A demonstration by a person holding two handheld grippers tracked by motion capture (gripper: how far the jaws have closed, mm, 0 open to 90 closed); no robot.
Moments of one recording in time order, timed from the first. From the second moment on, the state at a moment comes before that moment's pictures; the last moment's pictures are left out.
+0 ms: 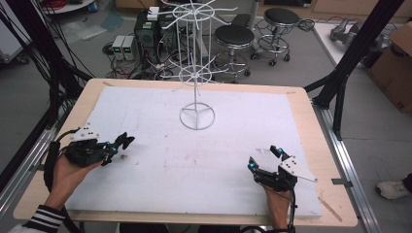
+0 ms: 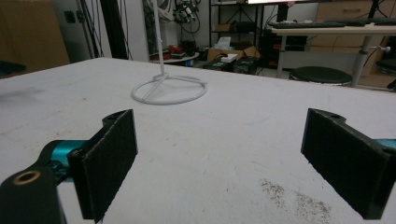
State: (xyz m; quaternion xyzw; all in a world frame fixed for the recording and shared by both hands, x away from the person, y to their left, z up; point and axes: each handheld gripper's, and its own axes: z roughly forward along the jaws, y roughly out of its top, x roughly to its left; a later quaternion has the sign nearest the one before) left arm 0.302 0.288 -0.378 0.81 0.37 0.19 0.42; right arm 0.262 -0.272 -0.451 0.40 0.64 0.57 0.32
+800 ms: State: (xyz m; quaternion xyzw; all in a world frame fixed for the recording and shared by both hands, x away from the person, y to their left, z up) left arm 0.315 0.265 -0.334 0.72 0.36 0.22 0.55; right arm 0.262 -0.272 -0.451 0.40 0.64 0.57 0.32
